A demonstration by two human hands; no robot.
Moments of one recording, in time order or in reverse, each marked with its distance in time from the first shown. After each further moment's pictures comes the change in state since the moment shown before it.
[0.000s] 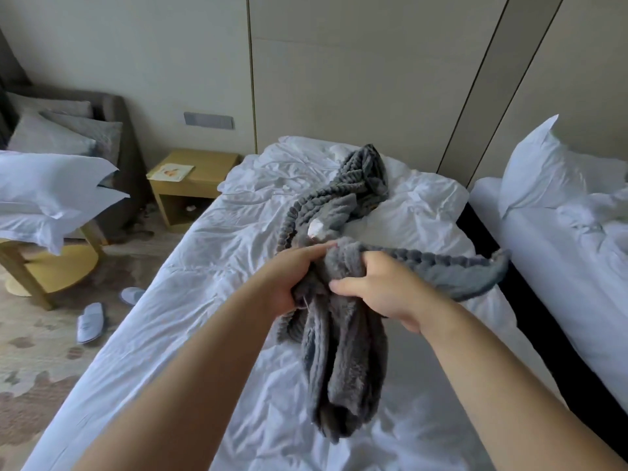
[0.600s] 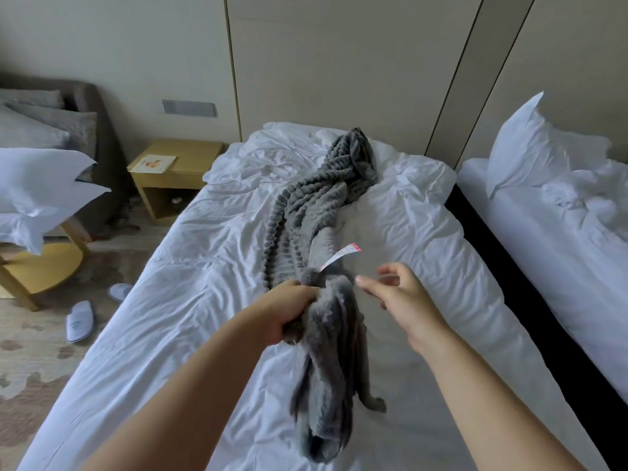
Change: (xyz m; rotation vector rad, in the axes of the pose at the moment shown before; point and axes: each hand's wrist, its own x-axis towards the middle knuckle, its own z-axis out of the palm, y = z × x) left_hand 0.002 -0.055 0.001 0.324 0.050 -0.106; right_hand -0.004 0.084 -0.003 0.292 0.354 0.175
